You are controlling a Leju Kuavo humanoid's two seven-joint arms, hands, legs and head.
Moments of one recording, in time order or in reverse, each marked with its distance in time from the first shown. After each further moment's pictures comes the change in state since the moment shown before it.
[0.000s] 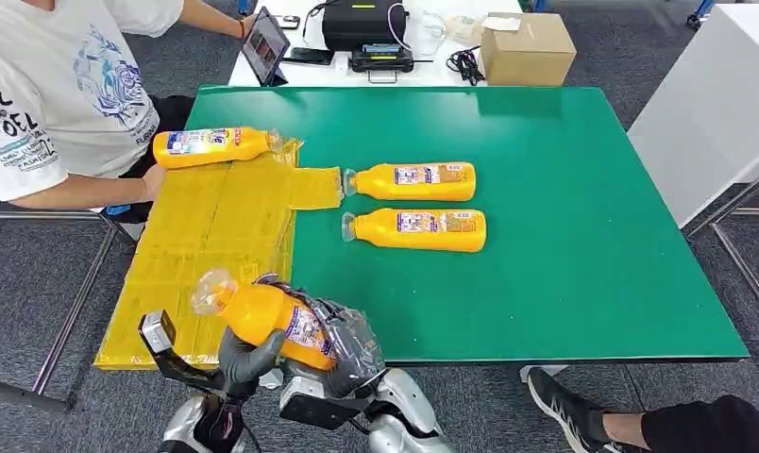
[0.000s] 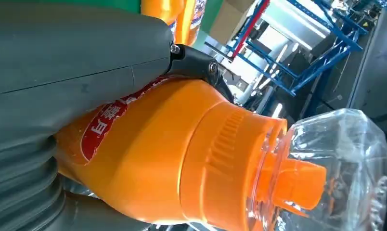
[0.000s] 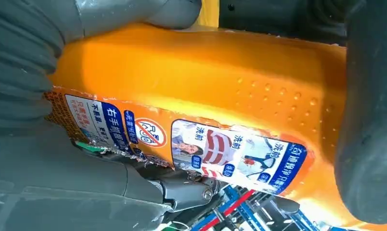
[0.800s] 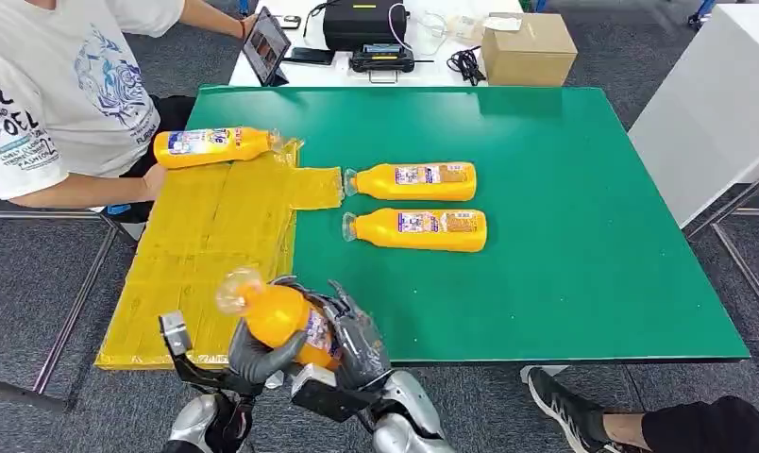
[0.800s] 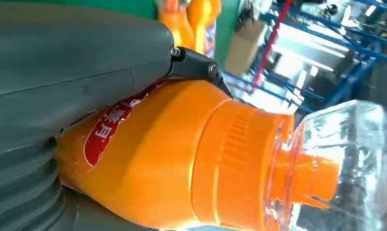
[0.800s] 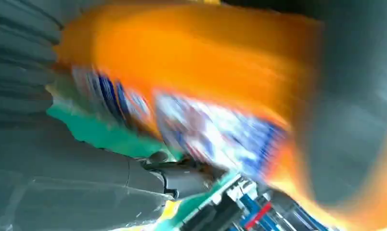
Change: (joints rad) left arm 0.006 0.005 -0.024 -0.043 -0.311 0.246 -0.128; right arm 0.028 -0.005 -0.038 -0.067 -0.153 0.050 -0.010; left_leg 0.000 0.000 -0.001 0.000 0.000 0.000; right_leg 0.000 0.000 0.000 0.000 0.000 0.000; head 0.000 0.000
